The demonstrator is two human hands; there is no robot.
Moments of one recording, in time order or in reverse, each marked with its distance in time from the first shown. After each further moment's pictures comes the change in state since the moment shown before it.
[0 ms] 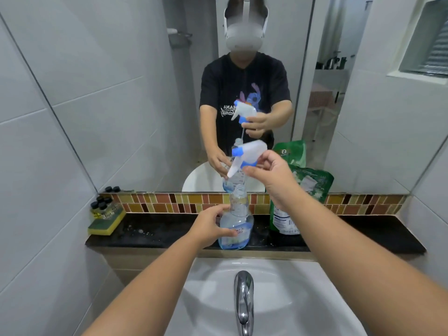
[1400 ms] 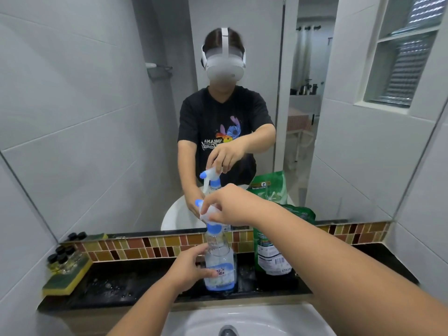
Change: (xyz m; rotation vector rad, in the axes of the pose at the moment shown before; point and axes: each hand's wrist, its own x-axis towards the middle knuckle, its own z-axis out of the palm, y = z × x) left_hand 0.036 -0.012 -0.003 -0.038 -0.137 -0.026; right_hand 0.050 -0.038 0.009 -1.137 -0.543 -0.207
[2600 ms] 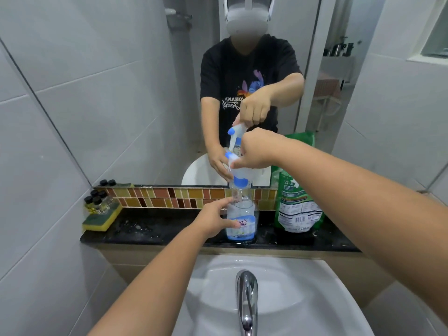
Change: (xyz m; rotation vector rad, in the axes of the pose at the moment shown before) left_hand 0.000 -0.004 0.004 -0.036 0.039 -0.020; right_hand 0.033 -0.004 -0.004 -0.394 -0.025 0.178
